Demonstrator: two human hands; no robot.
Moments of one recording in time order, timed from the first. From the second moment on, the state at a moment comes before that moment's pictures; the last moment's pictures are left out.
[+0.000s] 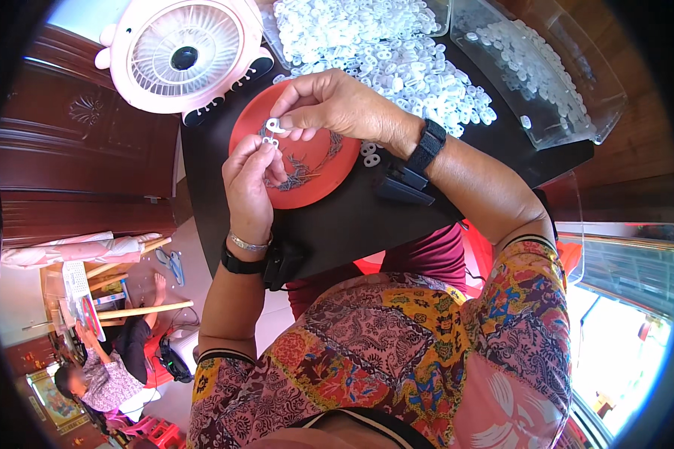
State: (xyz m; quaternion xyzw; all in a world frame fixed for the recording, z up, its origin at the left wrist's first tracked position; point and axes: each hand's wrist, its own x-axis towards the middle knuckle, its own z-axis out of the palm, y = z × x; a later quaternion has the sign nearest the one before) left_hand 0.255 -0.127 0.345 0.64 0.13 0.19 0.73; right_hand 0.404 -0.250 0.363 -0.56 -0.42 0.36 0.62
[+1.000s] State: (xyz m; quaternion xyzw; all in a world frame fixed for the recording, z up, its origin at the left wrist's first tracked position) left_hand 0.255 -0.130 0.345 0.65 0.14 0.18 0.72; right_hand 0.388 -0.250 0.360 -0.59 -0.52 0.23 0.57
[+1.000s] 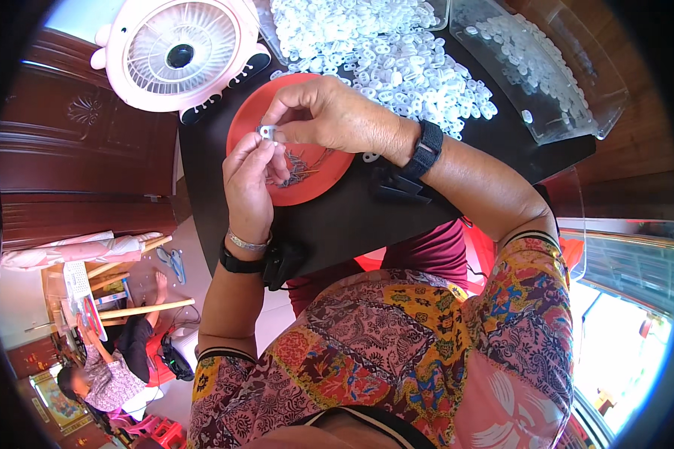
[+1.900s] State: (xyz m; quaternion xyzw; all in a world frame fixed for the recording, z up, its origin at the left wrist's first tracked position) left_hand 0.255 -0.130 0.341 0.60 0.14 0.17 0.77; right_hand 0.375 -0.248 0.356 -0.64 -0.65 -0.07 0.41
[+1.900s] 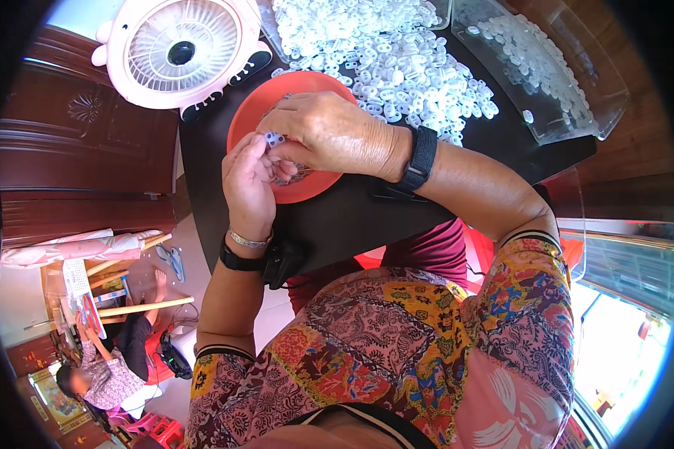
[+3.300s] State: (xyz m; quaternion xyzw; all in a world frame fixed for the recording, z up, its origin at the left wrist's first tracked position) left_hand 0.254 -0.123 0.348 0.64 0.10 0.24 0.73; right_hand 0.468 -0.289 0.393 -0.79 -0.49 -0.14 0.34
